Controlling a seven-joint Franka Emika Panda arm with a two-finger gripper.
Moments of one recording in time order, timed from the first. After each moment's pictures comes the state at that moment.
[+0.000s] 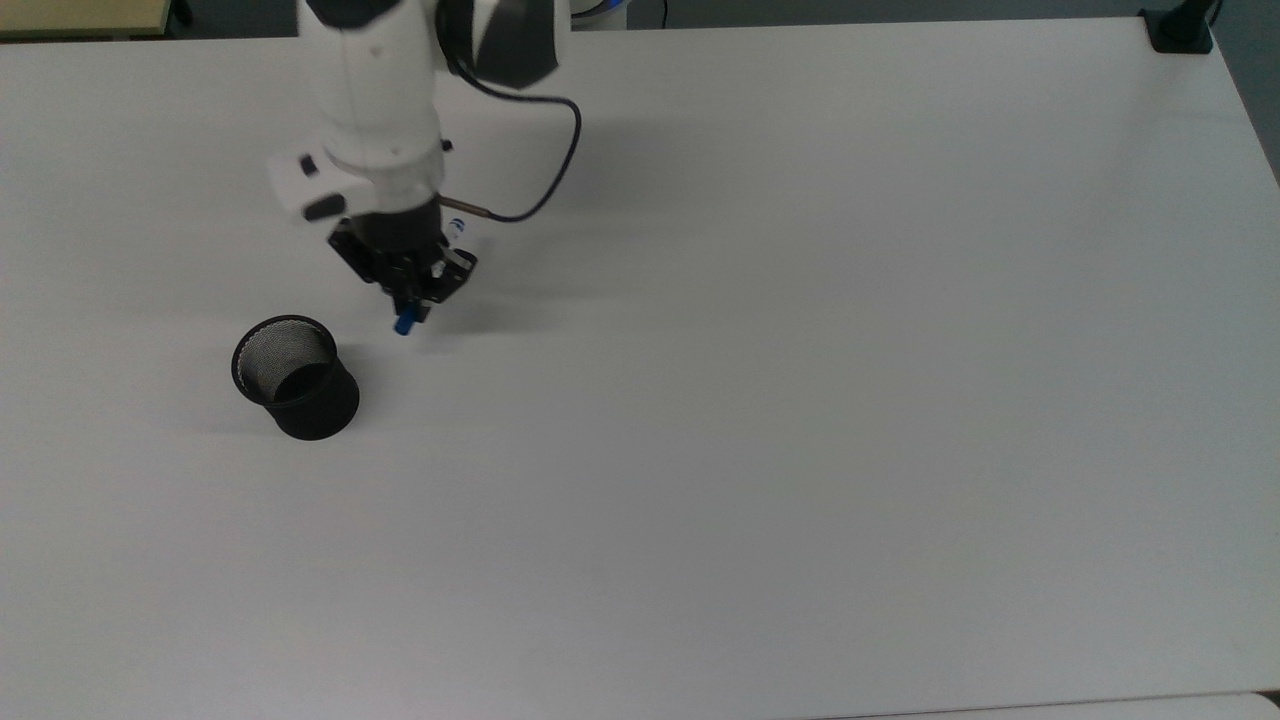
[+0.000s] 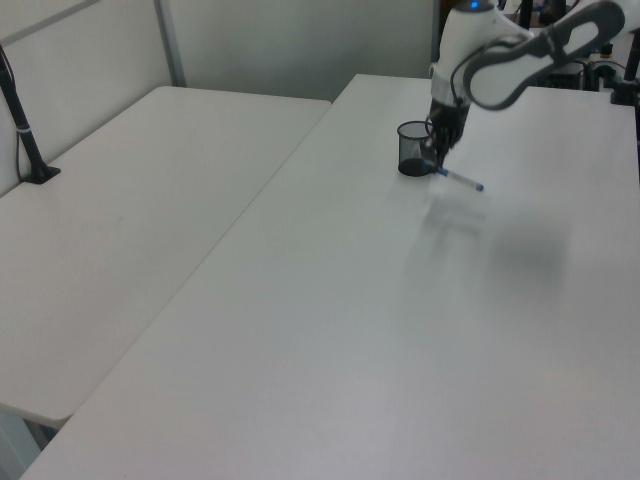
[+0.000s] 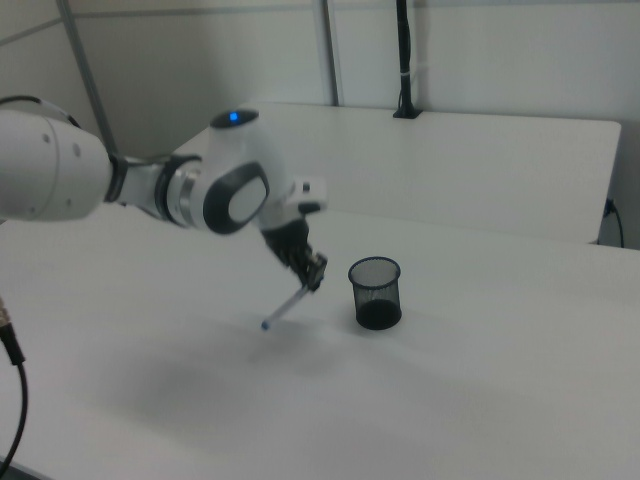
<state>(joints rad) -0.11 0.26 -0.03 -1.91 -0.07 2.39 0.18</state>
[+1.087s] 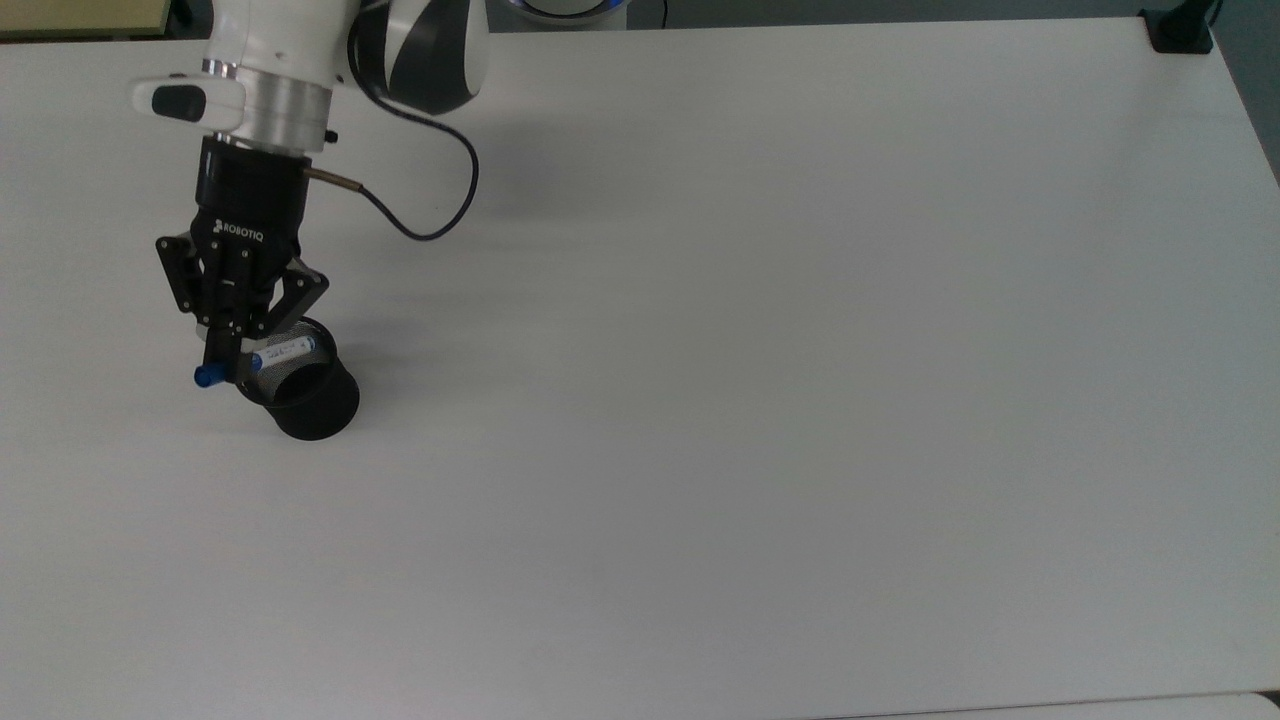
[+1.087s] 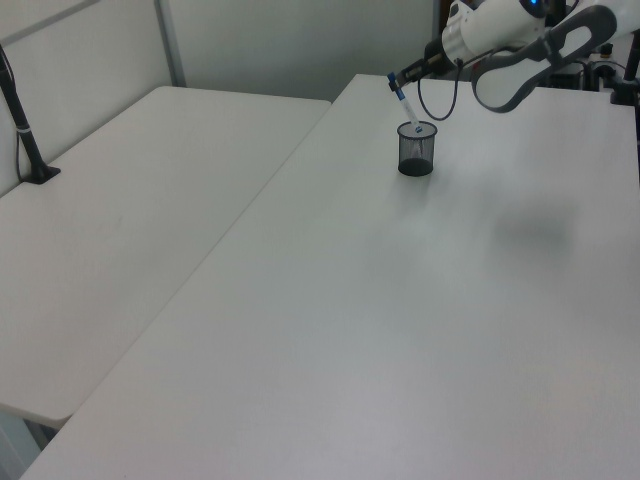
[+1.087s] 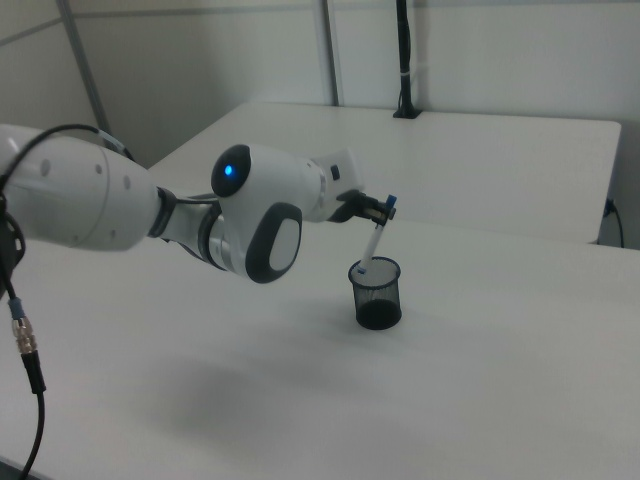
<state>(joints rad) -0.24 0.35 -0.03 -1.94 -0.10 3.25 0.16</state>
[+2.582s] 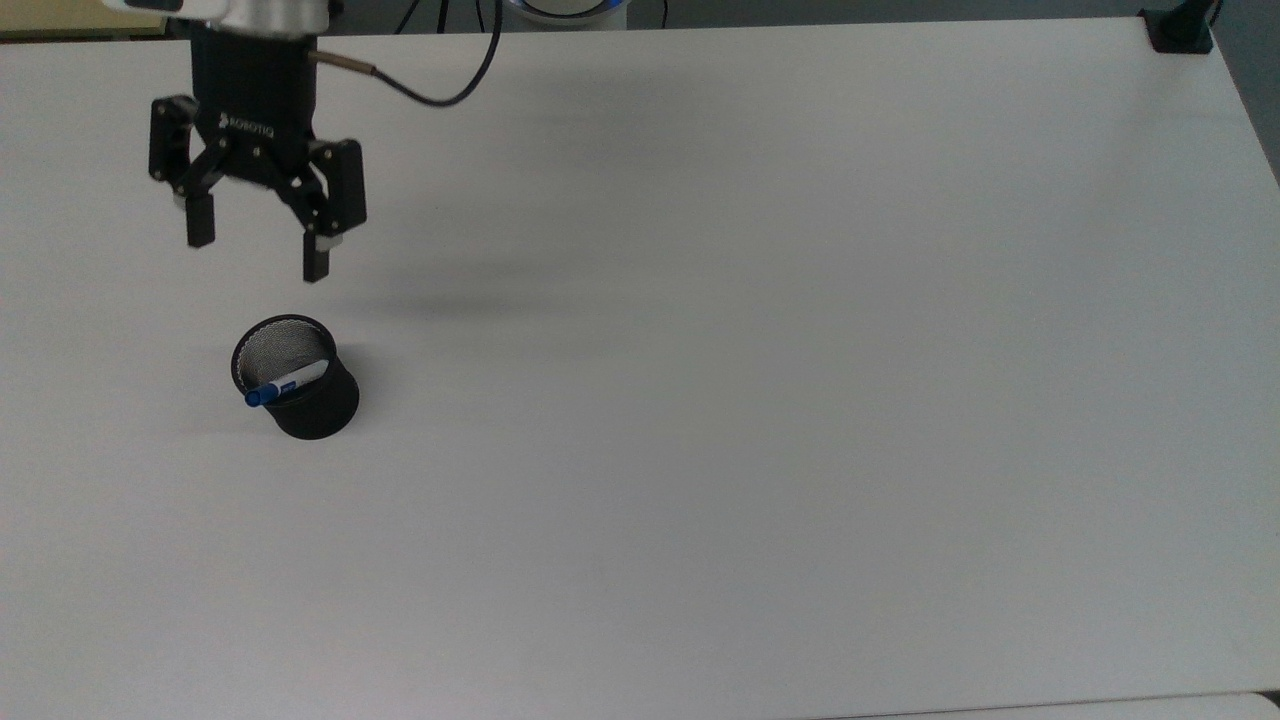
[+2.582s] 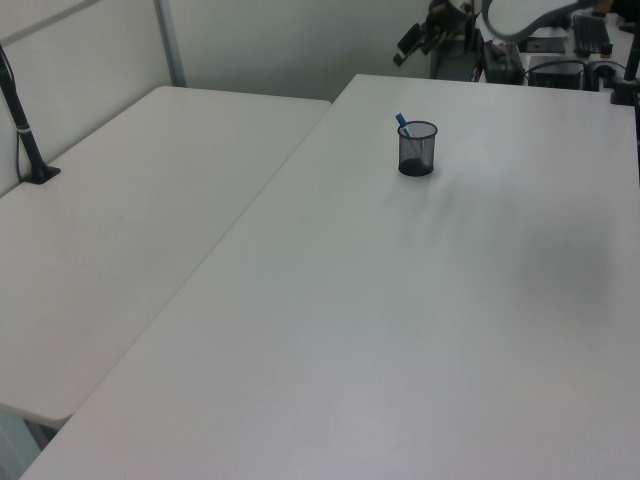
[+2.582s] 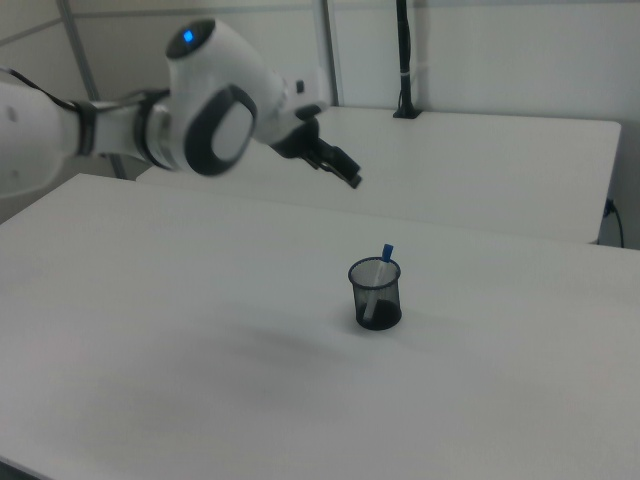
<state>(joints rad) -0.25 0.11 0.06 -1.83 -0.10 2.59 0.21</state>
